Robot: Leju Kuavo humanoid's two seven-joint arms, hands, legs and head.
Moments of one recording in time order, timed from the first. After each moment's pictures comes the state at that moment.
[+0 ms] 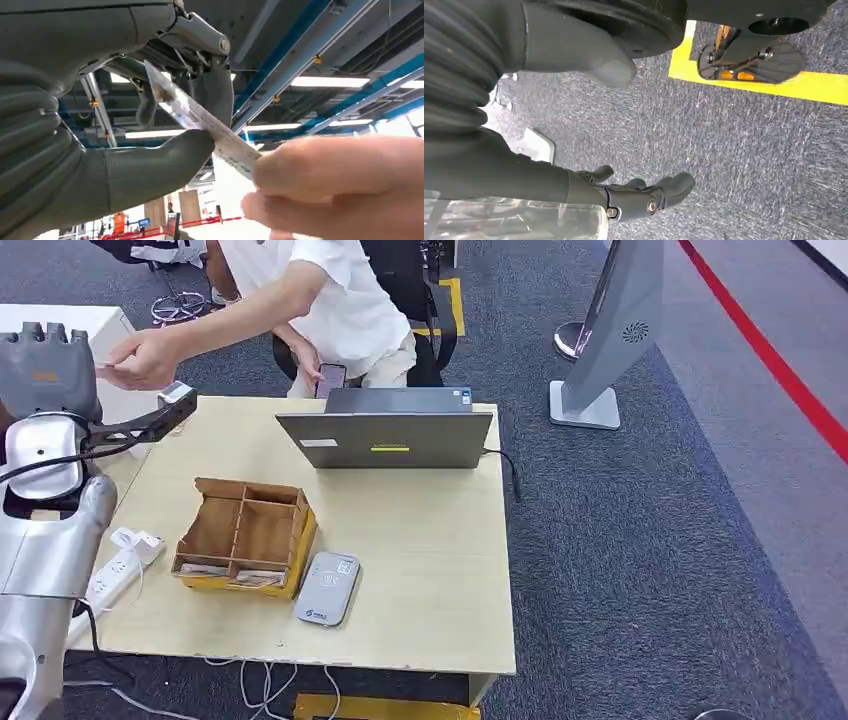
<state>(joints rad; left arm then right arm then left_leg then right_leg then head) -0.81 0.30 -0.29 -1.07 -1.51 0.03 0.29 -0.06 0.27 -0.87 -0.21 1.19 -0.25 -0.07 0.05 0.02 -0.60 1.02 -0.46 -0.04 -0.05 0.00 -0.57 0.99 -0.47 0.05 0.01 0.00</state>
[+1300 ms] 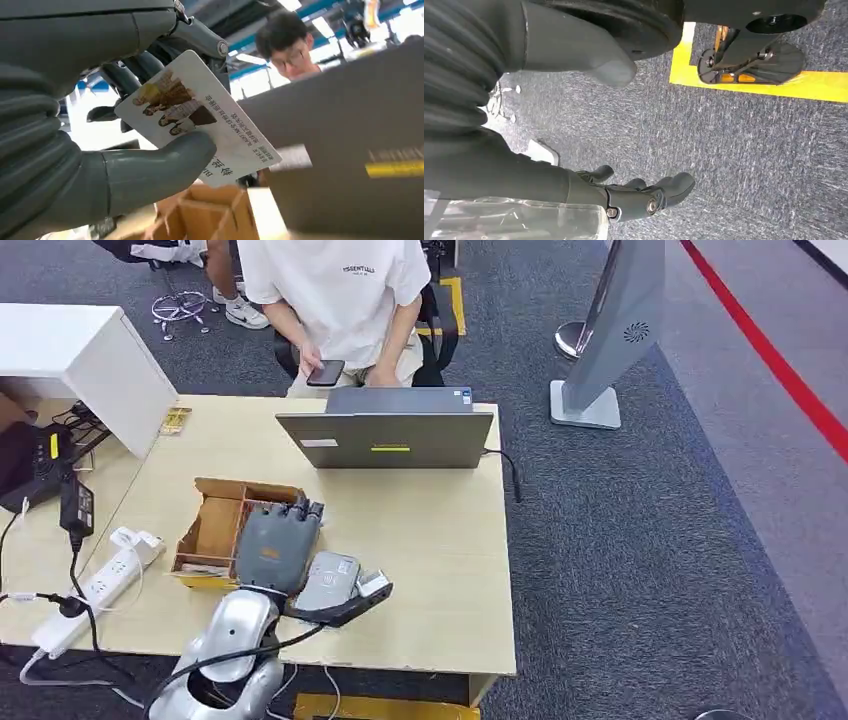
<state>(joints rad) -0.18 -0.01 -0.56 -1.53 -1.51 -0.04 0.21 -0.06 0.27 -0.87 -0.22 1.13 -0.25 -0.05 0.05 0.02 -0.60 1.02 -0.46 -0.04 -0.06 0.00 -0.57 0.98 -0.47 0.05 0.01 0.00</state>
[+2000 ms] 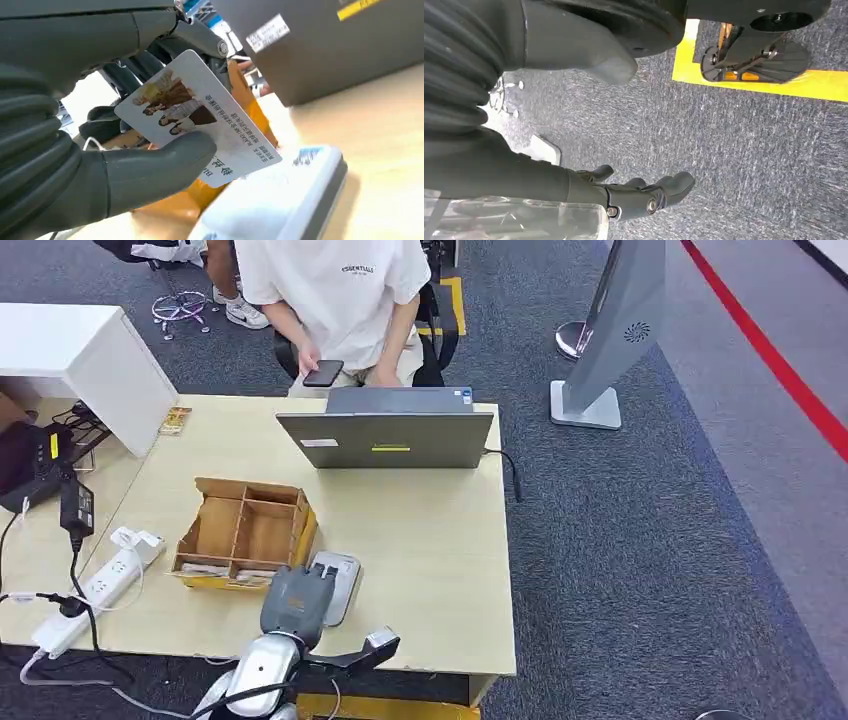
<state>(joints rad) -0.08 -0.01 -0.60 -1.44 -1.51 -0.18 0.31 -0.06 0.27 -0.87 -0.23 1.16 -0.25 -0.03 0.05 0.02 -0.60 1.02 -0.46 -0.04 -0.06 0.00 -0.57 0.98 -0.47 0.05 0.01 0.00</state>
